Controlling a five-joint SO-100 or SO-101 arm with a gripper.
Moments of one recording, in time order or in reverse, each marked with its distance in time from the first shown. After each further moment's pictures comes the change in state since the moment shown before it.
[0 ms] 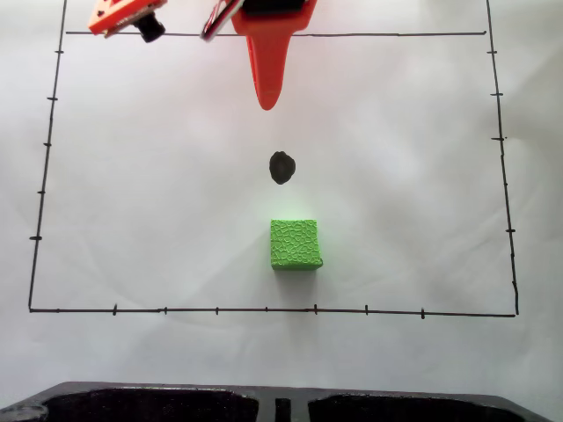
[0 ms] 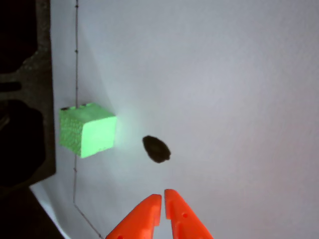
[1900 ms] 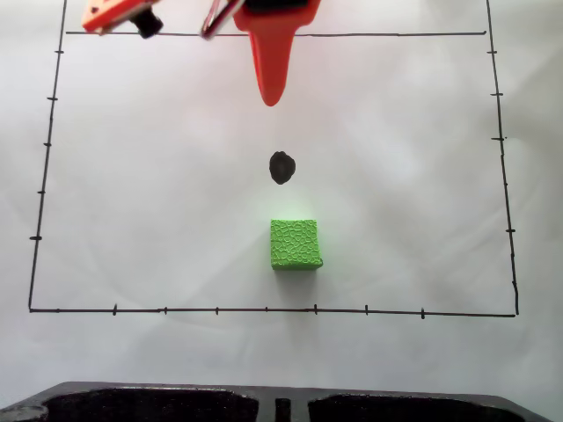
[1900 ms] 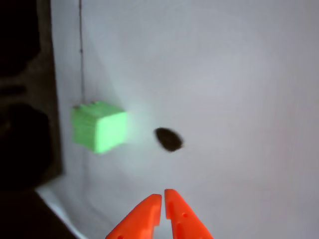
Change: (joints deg) arm -0.1 -23.5 -17.3 -0.7 6.1
